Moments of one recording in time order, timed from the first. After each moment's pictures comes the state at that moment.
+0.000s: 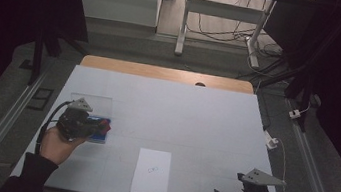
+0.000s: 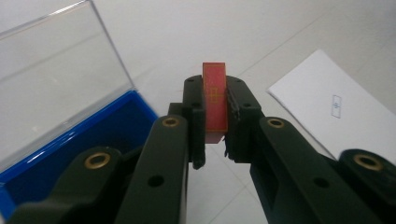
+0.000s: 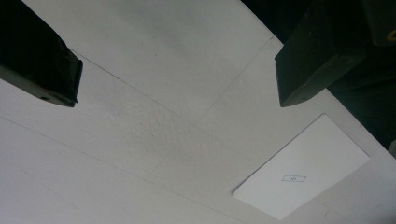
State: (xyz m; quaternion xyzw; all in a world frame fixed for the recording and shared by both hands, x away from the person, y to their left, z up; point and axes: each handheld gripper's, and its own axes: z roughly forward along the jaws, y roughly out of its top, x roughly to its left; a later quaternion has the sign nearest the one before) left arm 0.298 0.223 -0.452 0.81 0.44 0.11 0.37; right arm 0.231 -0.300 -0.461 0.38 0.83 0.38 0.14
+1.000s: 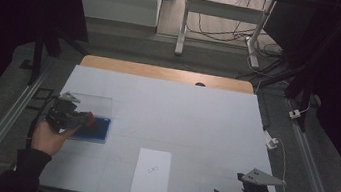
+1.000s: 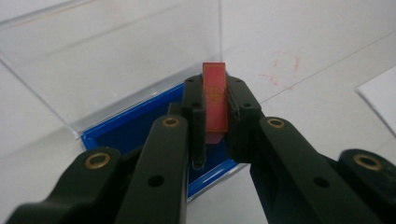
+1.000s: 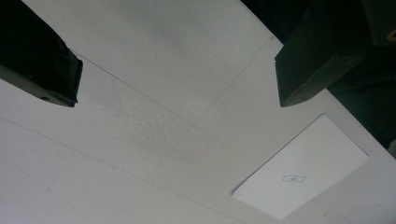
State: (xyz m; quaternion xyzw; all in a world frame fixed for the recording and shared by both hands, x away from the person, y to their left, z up) left arm 0.319 0.264 -0.472 0.78 0.52 0.13 0.32; right arm 0.231 -0.300 -0.460 0.39 0.83 0.37 0.14
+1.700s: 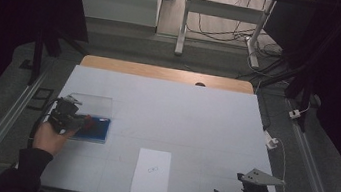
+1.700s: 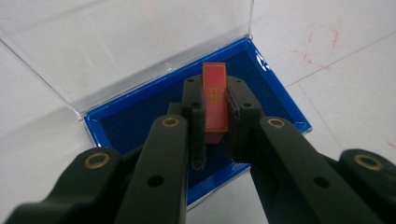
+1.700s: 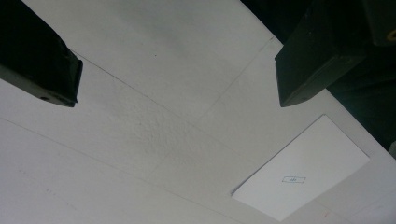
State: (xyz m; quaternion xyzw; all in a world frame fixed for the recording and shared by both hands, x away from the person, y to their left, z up) left arm 0.329 0.264 -0.492 0.79 0.53 0.12 0.28; right arm 0.231 -0.299 -0.461 0.38 0.83 0.37 0.14
